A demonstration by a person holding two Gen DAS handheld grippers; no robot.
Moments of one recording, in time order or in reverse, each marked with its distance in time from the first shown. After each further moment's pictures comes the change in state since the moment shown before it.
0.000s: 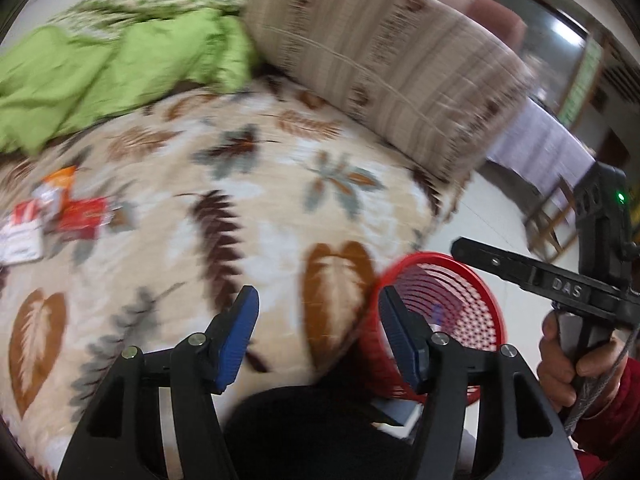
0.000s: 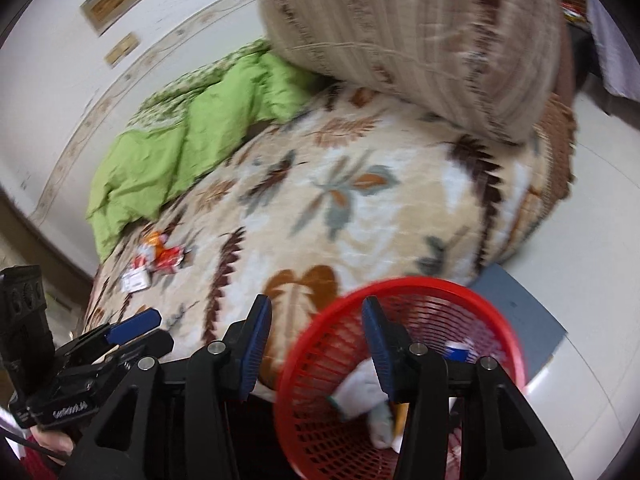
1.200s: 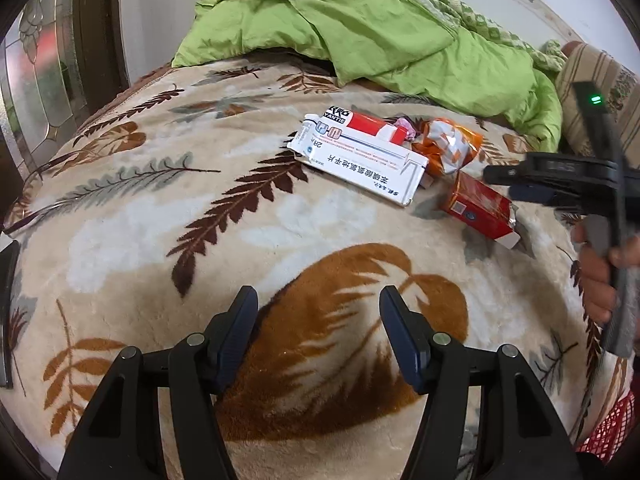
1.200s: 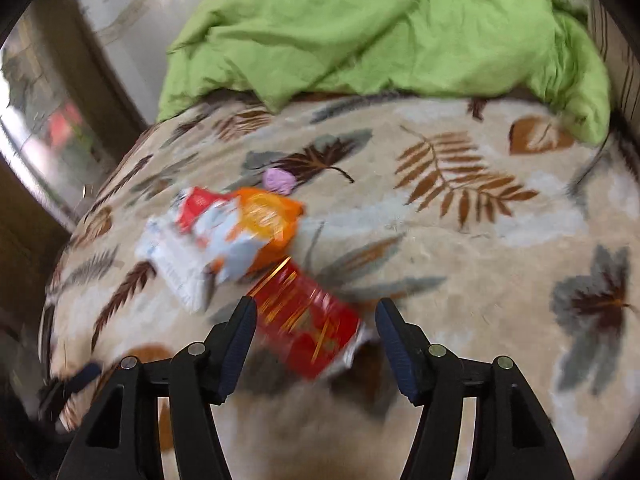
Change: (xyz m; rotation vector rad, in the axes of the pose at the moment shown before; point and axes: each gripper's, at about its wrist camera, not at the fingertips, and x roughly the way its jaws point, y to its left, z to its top) left arm -0.033 0.271 -0.072 -0.529 -0.115 0.640; right arm 0.352 0.275 0.070 -0.505 0.340 0.234
